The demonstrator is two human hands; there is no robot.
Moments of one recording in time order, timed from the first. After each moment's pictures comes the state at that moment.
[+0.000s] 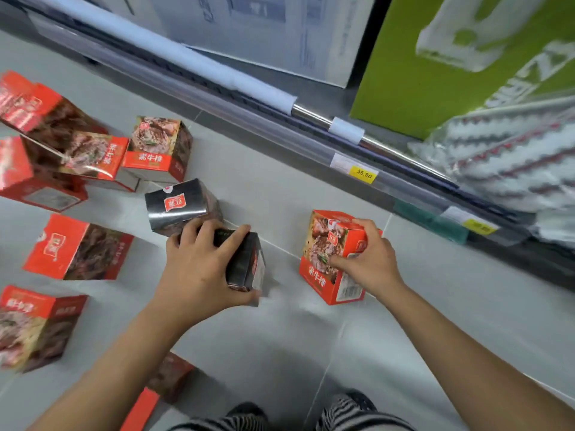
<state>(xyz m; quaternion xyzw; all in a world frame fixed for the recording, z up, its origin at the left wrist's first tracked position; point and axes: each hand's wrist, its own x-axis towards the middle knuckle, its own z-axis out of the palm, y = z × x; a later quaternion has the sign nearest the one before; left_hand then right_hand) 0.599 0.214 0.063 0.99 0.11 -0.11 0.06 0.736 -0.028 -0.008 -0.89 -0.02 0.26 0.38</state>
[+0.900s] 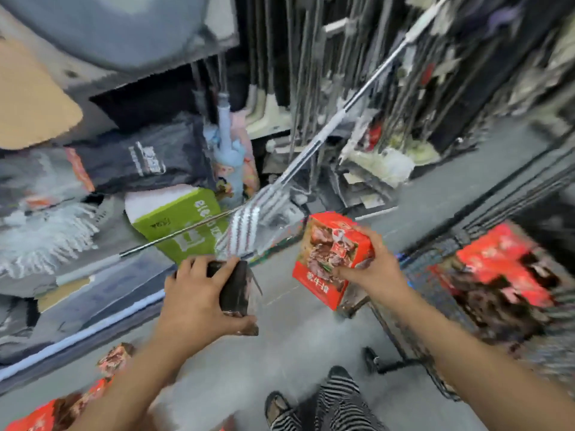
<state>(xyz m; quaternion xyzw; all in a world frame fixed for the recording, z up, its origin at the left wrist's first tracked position) 0.605 0.018 0.704 0.95 -0.31 -0.08 0.05 0.494 -0.274 0.659 -0.80 0.27 -0.07 0.53</state>
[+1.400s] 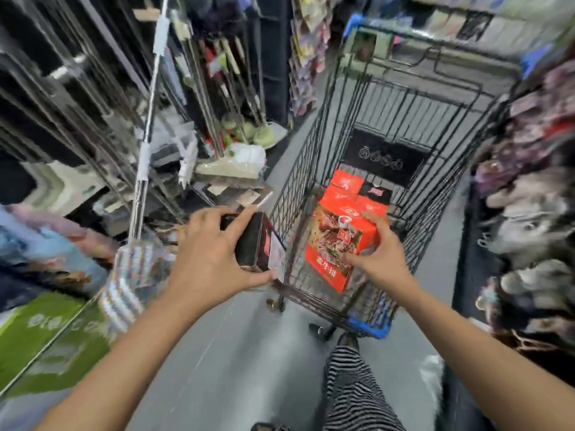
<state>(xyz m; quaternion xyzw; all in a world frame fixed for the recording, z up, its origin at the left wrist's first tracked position) 0.522 -0.291 0.753 0.79 -0.60 -0.02 0.13 0.273 -0.438 0.663 -0.66 0.57 -0.21 0.44</state>
